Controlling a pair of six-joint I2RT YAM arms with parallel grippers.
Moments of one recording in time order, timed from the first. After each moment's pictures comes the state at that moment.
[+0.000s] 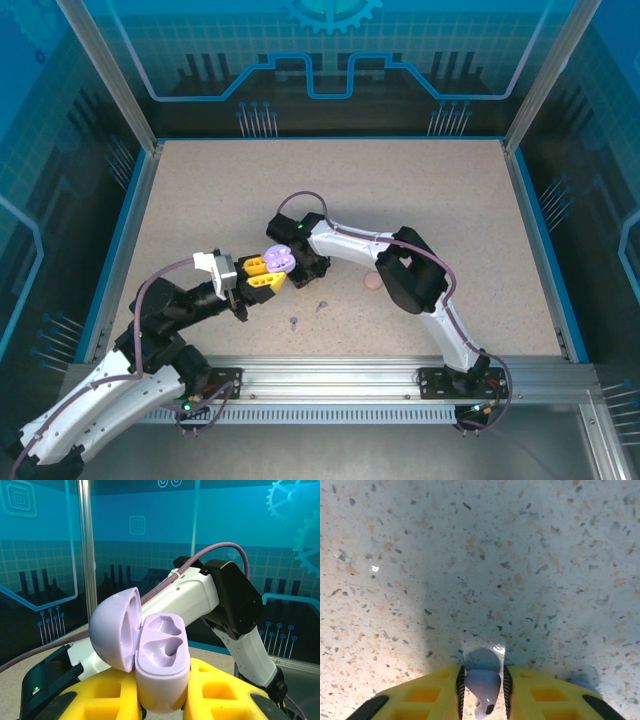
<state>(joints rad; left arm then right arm) -0.71 0.41 0.54 0.08 0.41 -0.11 0.92 2.25 1.77 -1.00 -0.02 0.35</state>
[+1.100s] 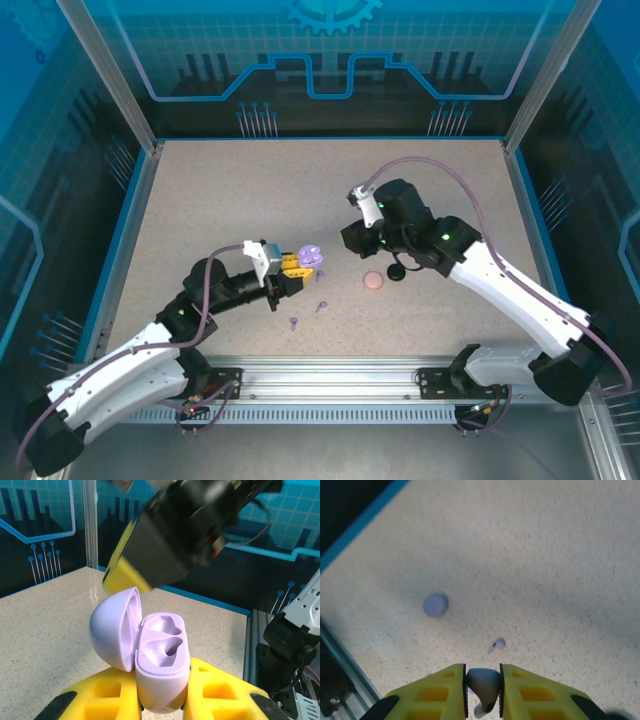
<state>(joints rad) -0.71 0.73 0.44 0.25 0.39 -0.11 0.74 1.22 1.25 -0.70 -0.09 0.23</state>
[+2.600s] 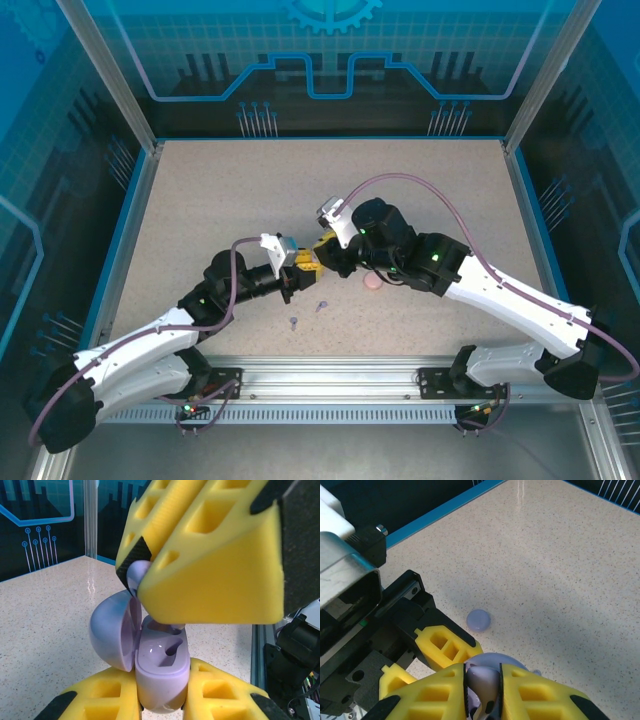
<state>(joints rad) -0.71 0.92 0.44 0.42 0.39 -0.14 0.97 1.24 1.26 -0.60 0.00 0.15</state>
